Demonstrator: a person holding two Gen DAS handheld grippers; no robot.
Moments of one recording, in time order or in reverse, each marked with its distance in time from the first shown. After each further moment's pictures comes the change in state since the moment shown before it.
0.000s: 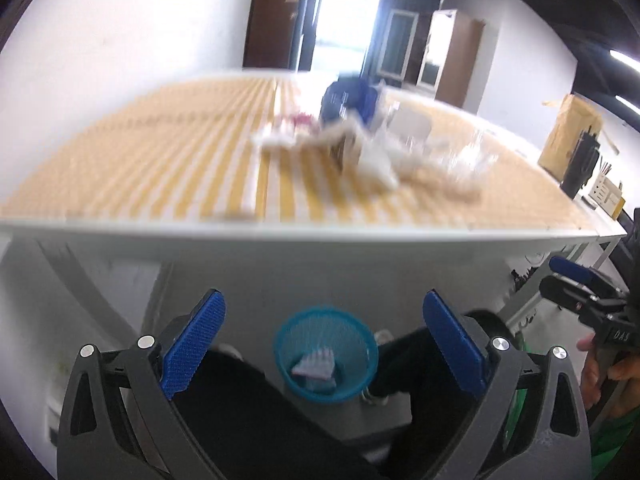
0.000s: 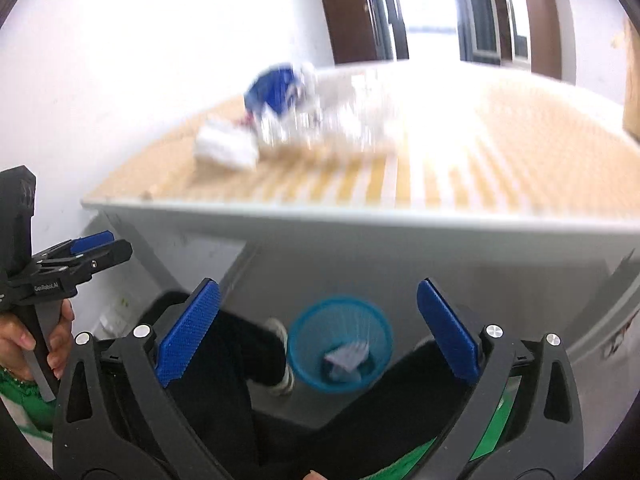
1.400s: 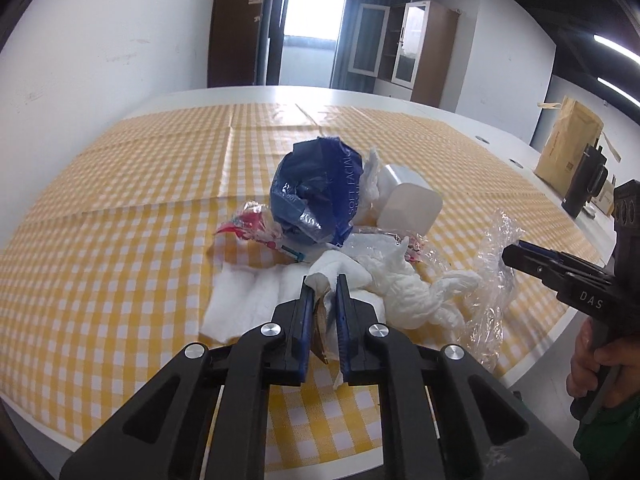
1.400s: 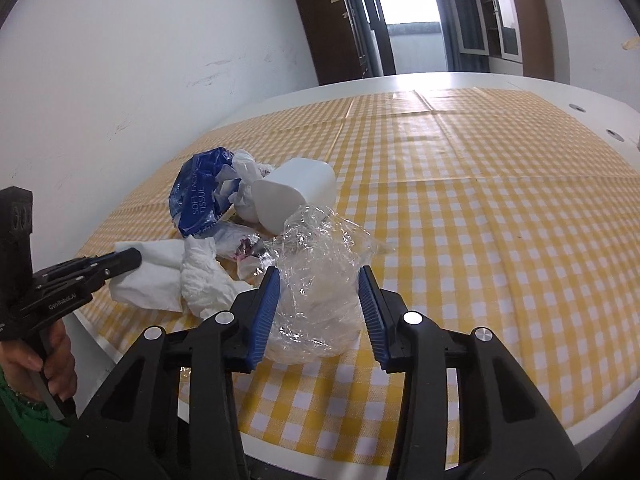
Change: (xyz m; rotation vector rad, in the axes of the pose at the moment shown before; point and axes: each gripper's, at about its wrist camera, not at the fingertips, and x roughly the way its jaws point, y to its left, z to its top) left arm 0.083 -0.020 0.124 0.081 0.025 -0.063; right arm 0.090 -0.053 0.119 0.086 0.014 -0.004
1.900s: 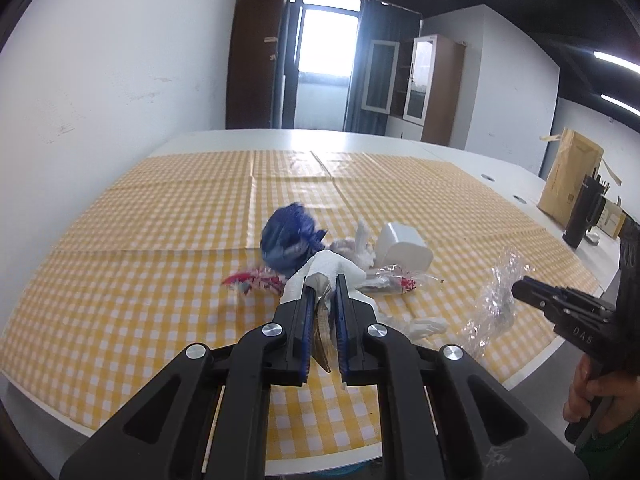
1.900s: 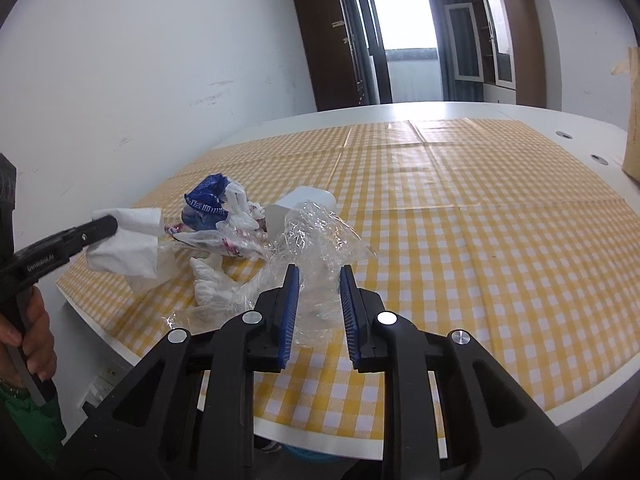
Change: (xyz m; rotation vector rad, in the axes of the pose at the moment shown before) left arm -0.059 -0.003 0.021 -0.016 -0.143 0.055; right arm -0.046 0.008 -0.003 -0.037 -0.097 -0.027
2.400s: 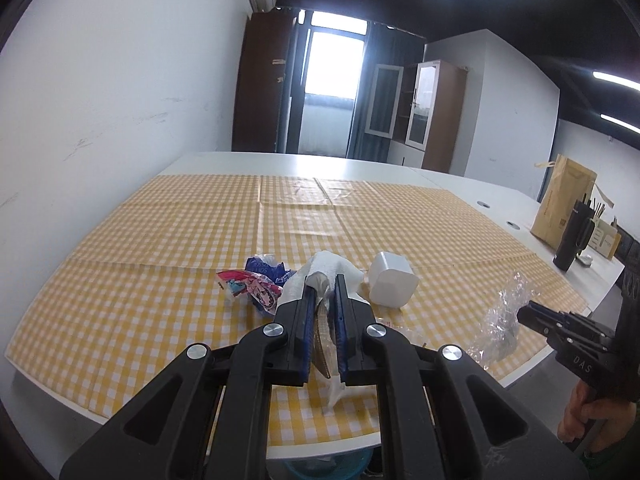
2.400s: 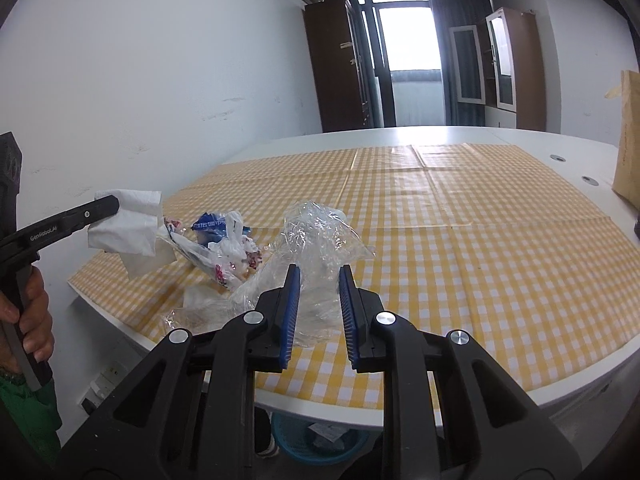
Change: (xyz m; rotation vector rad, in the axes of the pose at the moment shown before) left arm -0.045 0.003 0.009 -0.033 -0.080 0.003; right arm -0.048 0.017 -0.005 -0.033 -0.066 0.010
